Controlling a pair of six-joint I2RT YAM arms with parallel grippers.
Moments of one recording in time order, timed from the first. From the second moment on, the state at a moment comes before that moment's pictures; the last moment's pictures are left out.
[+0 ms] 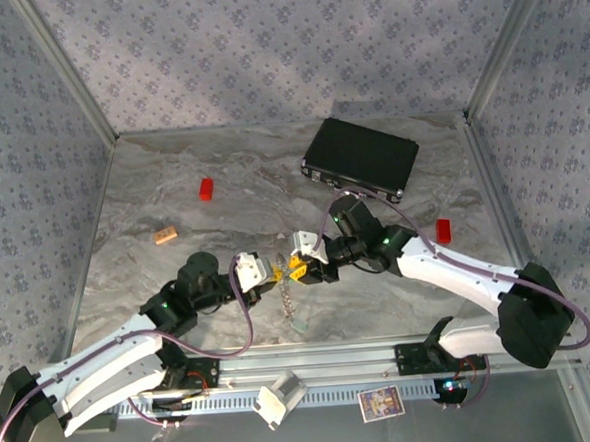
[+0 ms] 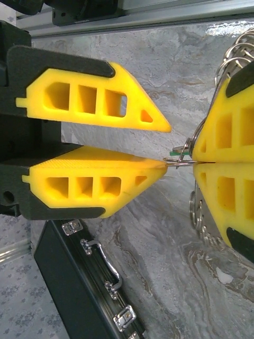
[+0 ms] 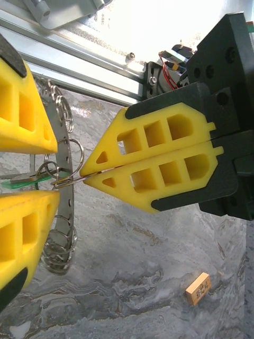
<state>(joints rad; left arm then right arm) -0.84 0.76 0.37 0.05 0.33 0.25 0.78 1.28 0.83 -0.24 -0.73 -0.55</state>
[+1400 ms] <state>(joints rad) -0.84 0.87 0.46 -0.01 0.33 0.27 0.85 1.31 0.97 -0.44 -0.52 -0.69</state>
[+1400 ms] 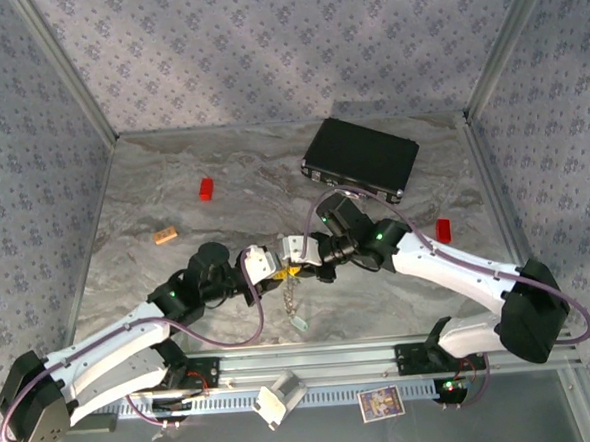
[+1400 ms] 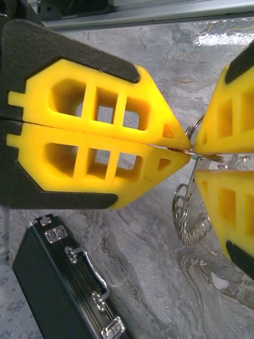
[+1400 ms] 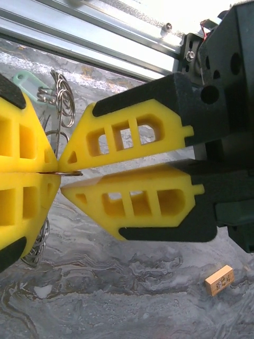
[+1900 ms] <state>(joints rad) -0.84 0.90 0.30 0.31 0.37 0.18 0.75 1.19 0.68 -0.06 -0.65 -0.45</state>
